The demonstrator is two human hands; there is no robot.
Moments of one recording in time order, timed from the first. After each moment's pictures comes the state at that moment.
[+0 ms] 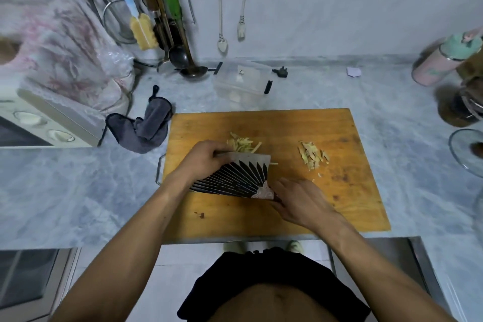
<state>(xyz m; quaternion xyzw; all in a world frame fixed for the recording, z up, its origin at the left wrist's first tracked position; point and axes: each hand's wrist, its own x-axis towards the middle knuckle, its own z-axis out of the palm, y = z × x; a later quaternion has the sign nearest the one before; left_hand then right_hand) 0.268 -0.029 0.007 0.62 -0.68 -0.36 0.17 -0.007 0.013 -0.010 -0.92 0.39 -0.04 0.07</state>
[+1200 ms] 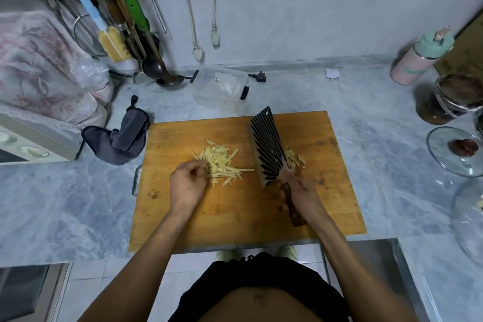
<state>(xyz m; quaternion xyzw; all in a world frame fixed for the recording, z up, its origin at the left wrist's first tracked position) 0.211 0.005 -0.018 0.75 -0.50 -0.25 0.35 -0.058 0.002 -0.005 -0.41 0.62 -0.28 0.61</state>
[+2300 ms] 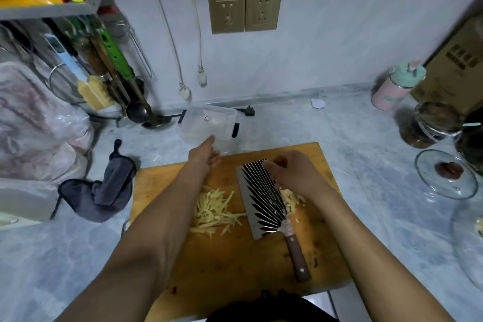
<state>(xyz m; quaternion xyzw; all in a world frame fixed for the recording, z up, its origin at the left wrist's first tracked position) 0.199 -0.208 -0.014 0.67 -0.10 -0.61 0.42 -0.031 -0.118 0.080 -0.66 0.63 -0.17 0.38</state>
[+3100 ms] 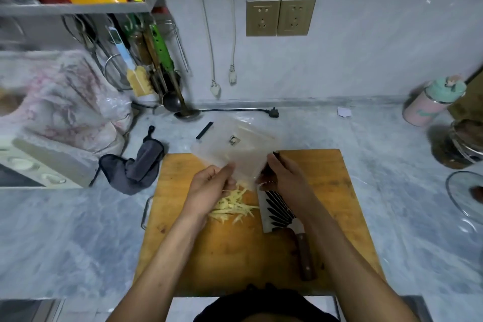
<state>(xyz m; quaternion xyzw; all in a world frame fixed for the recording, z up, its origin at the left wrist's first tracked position) 0.186 -0.037 0.074 0.65 -0.32 -0.52 0.46 0.011 -0.080 0.068 -0.45 0.48 -0.38 0.65</state>
